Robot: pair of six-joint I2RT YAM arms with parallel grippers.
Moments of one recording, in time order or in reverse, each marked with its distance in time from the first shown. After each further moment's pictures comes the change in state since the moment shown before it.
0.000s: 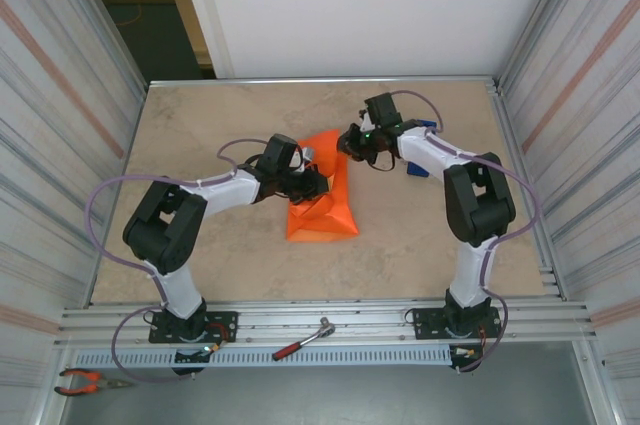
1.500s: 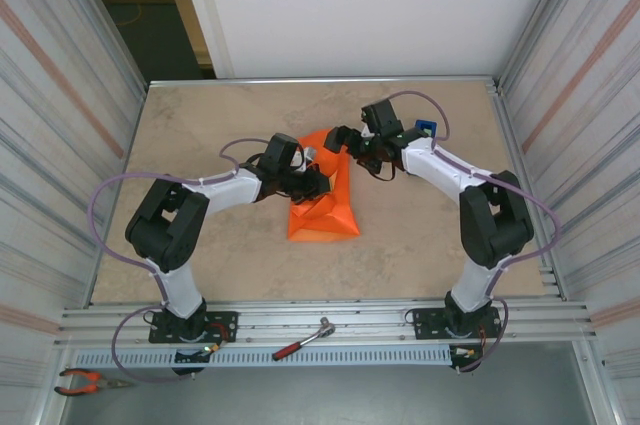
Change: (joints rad) left arm -0.001 0.018 0.017 -0.004 0.023 0.000; right arm 0.085 -0.147 -0.111 -0.021 0.175 0.000
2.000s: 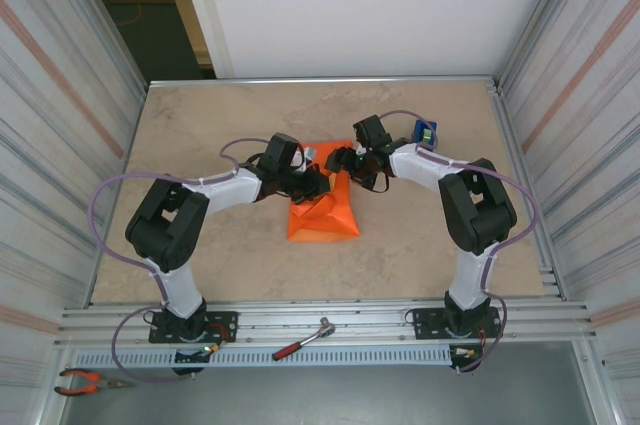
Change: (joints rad) left arm 0.000 0.000 0.005 -0.008 0.003 0.008; right arm 0.010 0.110 -0.056 0.038 -0.028 0.019
